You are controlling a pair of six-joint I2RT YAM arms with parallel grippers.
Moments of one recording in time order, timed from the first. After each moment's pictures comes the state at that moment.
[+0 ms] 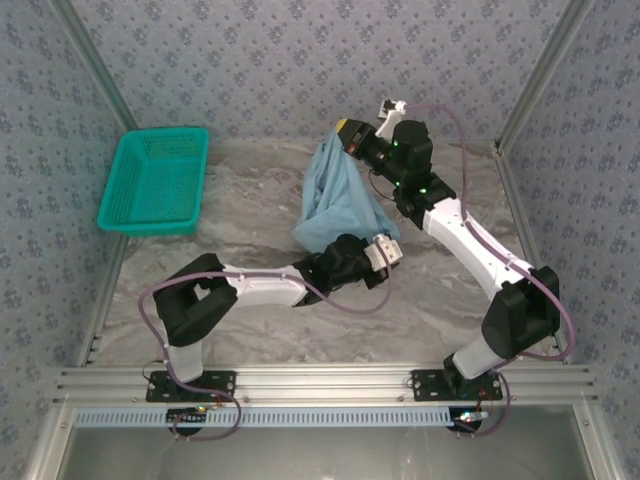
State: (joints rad) left arm -1.09 1.84 1.07 0.48 0.03 0.22; right arm 0.45 1.54 1.40 0.14 -0.22 0.87
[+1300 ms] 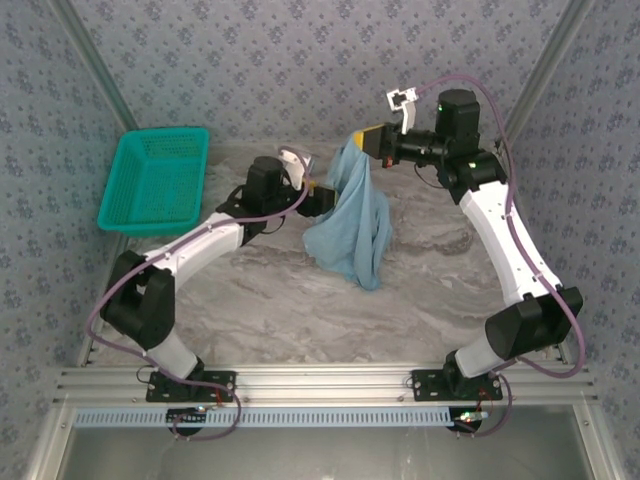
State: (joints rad) left arm -0.57 1.63 1.21 0.03 0.35 -0.27; right arm 0.26 1.51 1.66 -0.40 -0.84 0.24
